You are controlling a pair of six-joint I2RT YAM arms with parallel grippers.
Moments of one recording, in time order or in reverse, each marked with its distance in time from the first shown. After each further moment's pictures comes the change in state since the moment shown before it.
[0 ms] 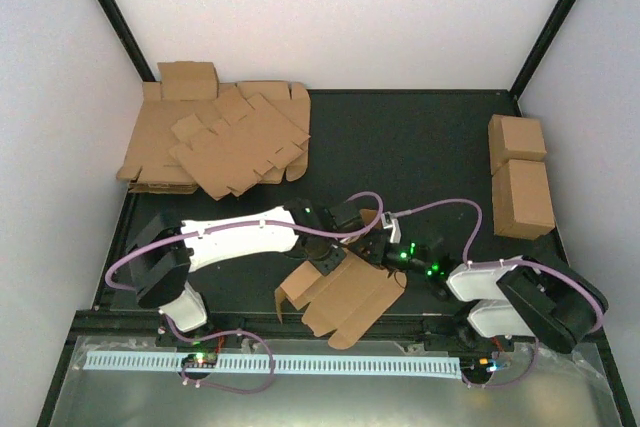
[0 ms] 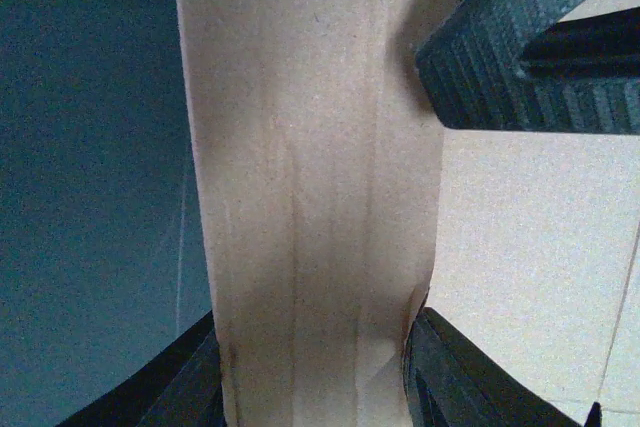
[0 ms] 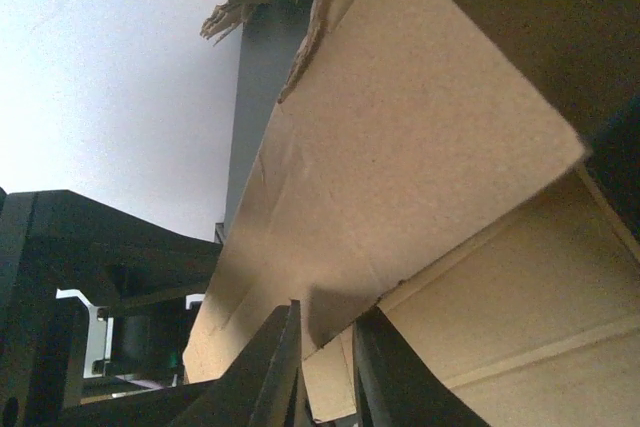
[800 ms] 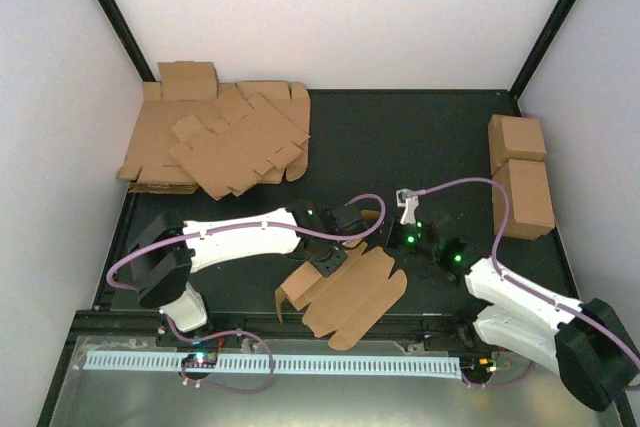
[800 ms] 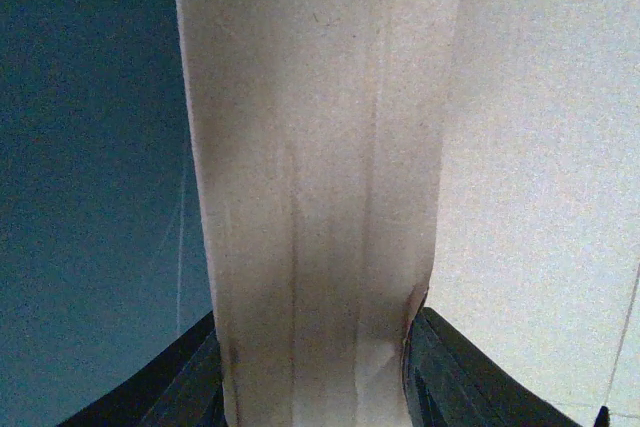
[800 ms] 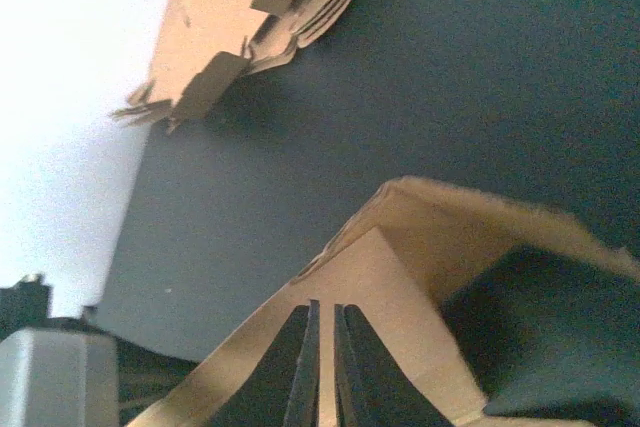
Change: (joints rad) left arm -0.023 0.013 0.012 -0.011 -0.029 -0.008; right arm -0.061 -0.372 0.193 -0.663 0.243 -0.293
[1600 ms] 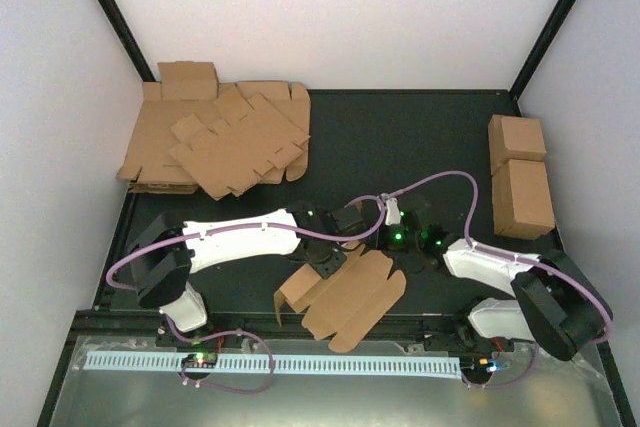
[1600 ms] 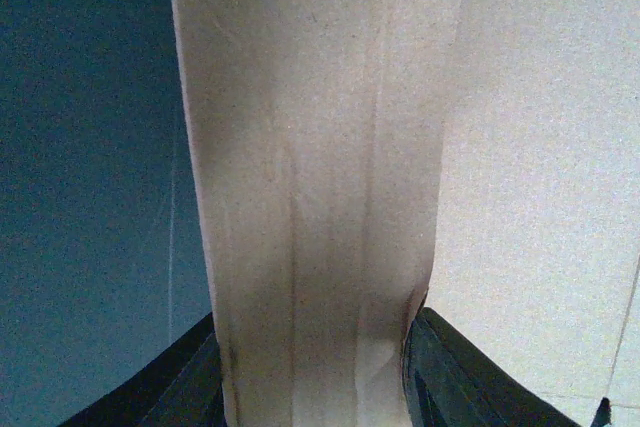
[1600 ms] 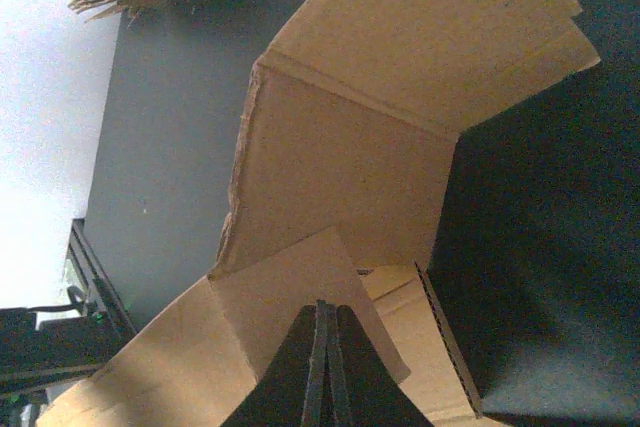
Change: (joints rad) left arm -0.006 -0.001 0.000 -0.014 0.012 -0.001; right arm -0.019 0.326 0.083 0.054 -0.195 -0.094
